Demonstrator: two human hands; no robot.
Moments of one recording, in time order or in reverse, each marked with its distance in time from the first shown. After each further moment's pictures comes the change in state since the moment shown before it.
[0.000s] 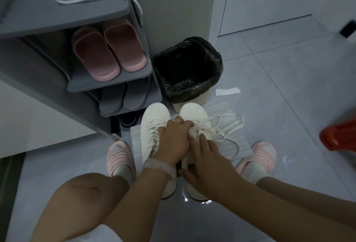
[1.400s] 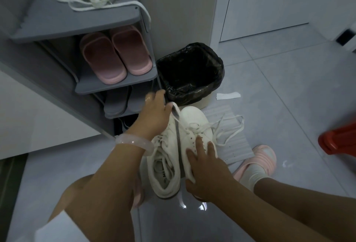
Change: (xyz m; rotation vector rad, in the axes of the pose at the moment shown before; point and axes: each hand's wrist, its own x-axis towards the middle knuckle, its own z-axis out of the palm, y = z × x) left_hand 0.008 -0.021 -0.083 -0.220 0.085 -0.140; right_hand 0.008 -0.006 0.013 -0.185 -0.143 0.015
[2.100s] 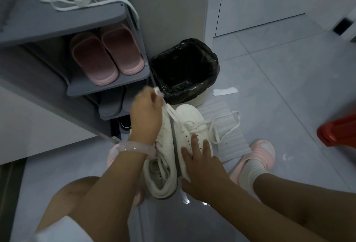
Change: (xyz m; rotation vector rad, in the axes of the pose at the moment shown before) left_hand 0.005 -0.004 0.020 -0.180 0.491 0.128; right_hand -0.001 0.000 0.001 -0.024 0.000 -0.008
